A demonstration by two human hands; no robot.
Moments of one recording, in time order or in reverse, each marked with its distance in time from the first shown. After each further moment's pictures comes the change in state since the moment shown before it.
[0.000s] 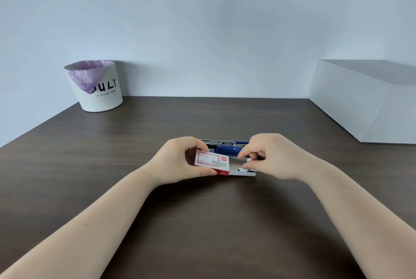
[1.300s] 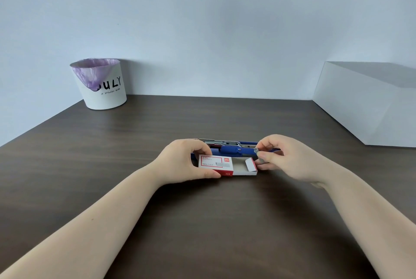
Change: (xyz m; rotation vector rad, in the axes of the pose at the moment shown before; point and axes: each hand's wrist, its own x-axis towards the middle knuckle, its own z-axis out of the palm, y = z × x) left_hand 0.001 0.001 -0.001 0.147 -0.057 -0.023; right_hand -0.012 0.011 0.004 0.655 0.048 0.338
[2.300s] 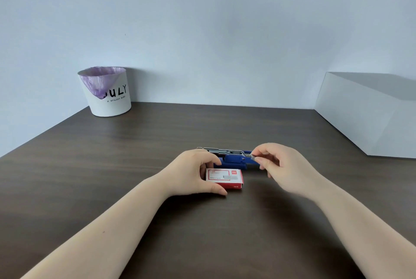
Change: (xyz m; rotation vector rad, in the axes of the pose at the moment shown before) left_hand -0.001 0.002 0.002 0.043 -0.055 0.076; right_hand 0.004 -0.004 0.014 -0.344 0.168 -0.214
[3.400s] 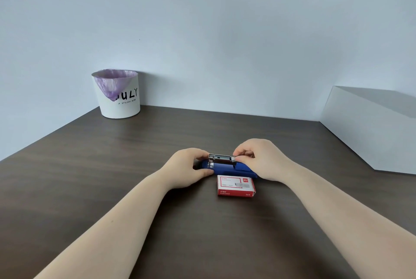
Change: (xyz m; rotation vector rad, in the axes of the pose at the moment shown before) left_hand 0.004 -0.037 -0.012 -0.071 0.093 -0.147; right_hand 0.053 -0.038 0.025 -0.213 -0.120 -0.063
